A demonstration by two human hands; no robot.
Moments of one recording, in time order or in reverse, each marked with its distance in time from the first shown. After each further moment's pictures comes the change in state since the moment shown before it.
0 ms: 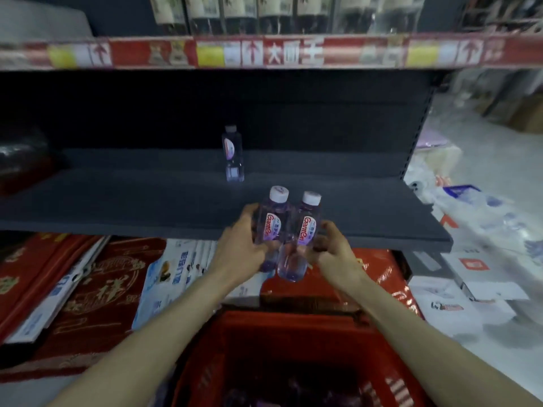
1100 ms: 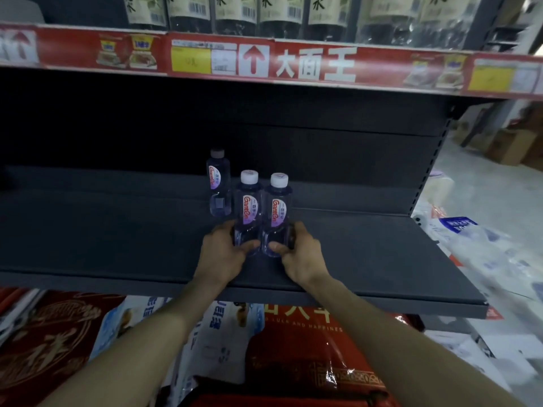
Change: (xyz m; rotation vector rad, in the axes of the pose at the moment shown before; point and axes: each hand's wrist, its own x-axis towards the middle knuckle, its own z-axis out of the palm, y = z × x) left_hand 0.154 -0.081 0.020 0.042 0.151 -0.068; right_hand 0.152 -0.010 0.035 -0.485 0.109 -0.019
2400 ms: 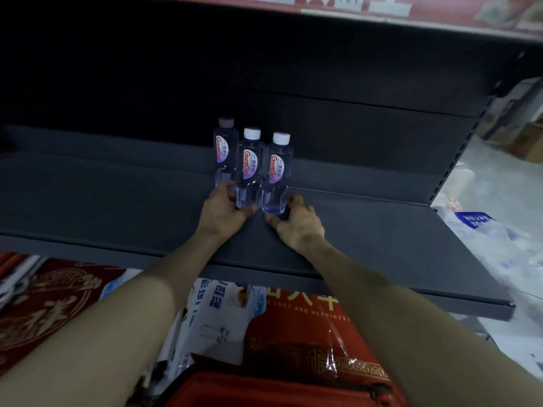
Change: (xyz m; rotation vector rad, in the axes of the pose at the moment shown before) left_hand 0.051 -0.031 0.008 -0.044 0.037 -0.090; right_hand 0.053 0.007 0.027 -0.319 -0.073 0.093
